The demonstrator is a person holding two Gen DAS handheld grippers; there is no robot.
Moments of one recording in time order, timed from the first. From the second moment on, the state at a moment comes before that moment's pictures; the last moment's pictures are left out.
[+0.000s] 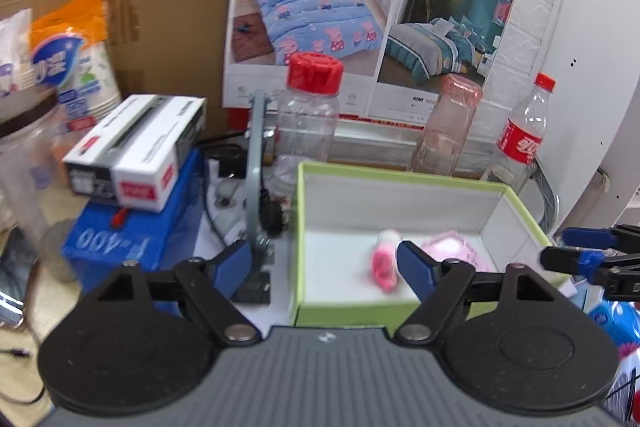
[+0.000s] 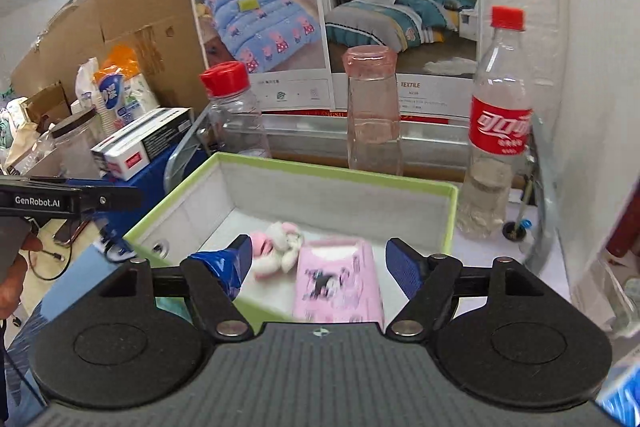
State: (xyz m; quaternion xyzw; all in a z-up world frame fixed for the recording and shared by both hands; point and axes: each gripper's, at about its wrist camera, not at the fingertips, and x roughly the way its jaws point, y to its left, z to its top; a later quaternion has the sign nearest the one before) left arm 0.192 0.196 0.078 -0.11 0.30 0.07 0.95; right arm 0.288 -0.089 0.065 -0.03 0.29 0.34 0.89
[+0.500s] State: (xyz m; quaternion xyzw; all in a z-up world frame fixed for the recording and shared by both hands) left arm 0.056 0.184 0.046 -0.14 0.30 0.11 0.94; right arm 0.121 -0.175 0.041 0.05 0.22 0.24 0.94
